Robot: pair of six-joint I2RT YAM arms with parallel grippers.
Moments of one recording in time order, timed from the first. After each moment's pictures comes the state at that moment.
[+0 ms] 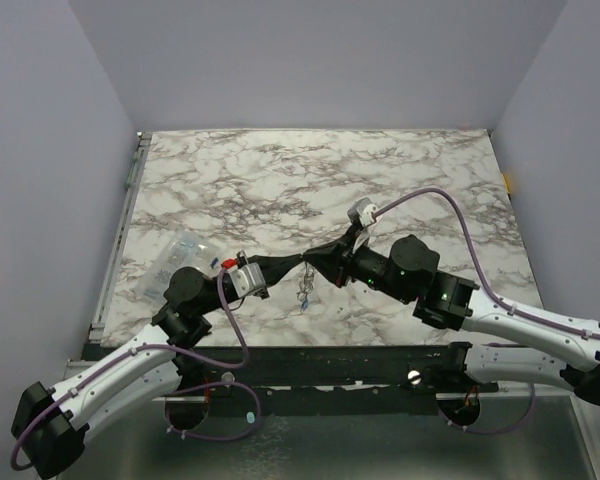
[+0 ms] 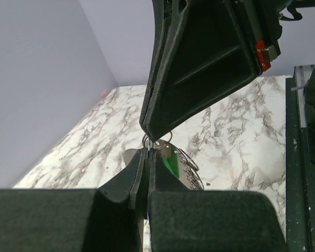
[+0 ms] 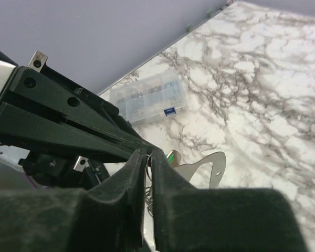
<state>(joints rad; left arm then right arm) -0.76 0.67 0.37 0.56 0.46 0.19 1.11 1.00 0.82 0.15 0.12 0.26</state>
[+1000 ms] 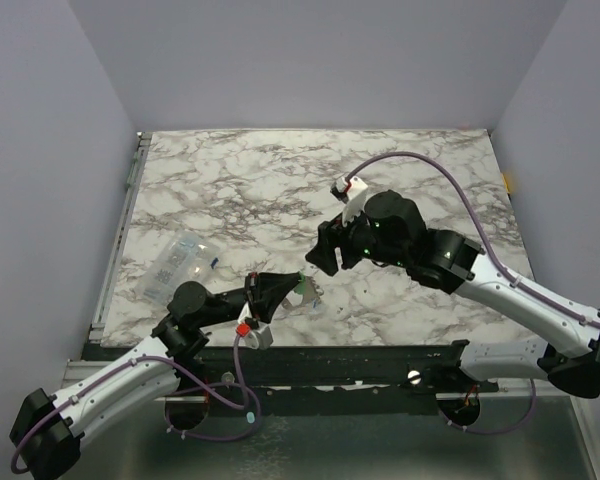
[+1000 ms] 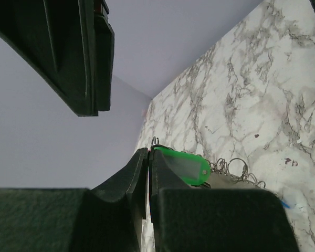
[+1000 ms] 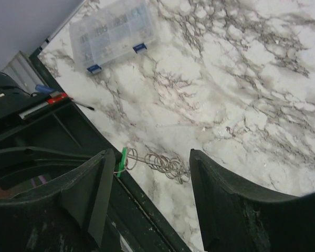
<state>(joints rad) -0.79 0.56 0.21 0.53 0.60 0.84 1.00 1.18 1.25 -0.50 0.04 0.30</state>
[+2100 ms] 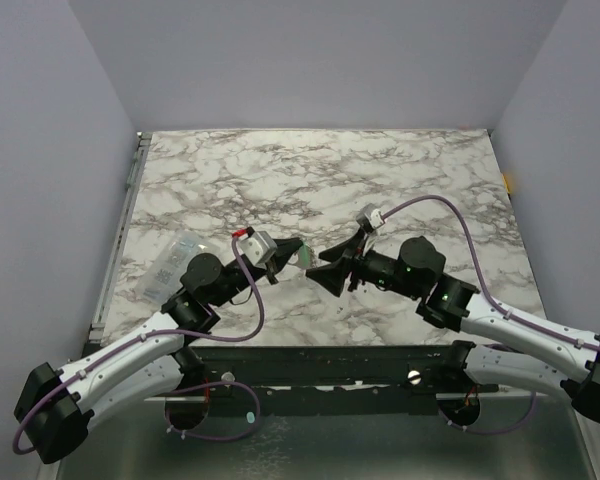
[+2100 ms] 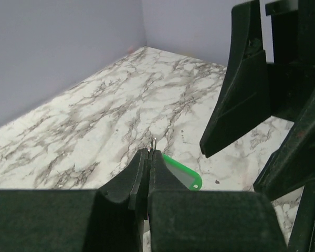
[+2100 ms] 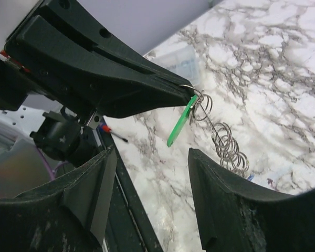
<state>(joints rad) -0.79 0.78 0.43 0.49 0.19 0.10 0.96 0.94 0.66 0.21 -0.17 0.34</state>
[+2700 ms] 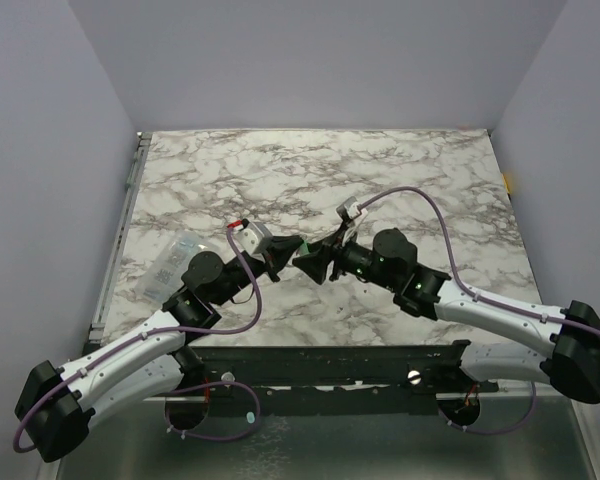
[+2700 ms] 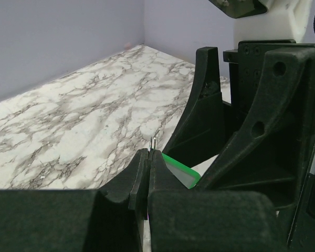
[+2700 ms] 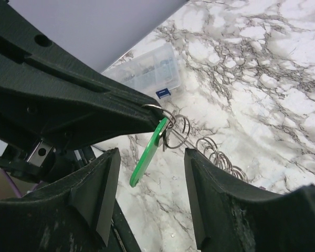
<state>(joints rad) -0.79 0.81 0.46 0.48 0.11 -0.08 0.96 1.15 0.70 0.34 -0.09 0.36</state>
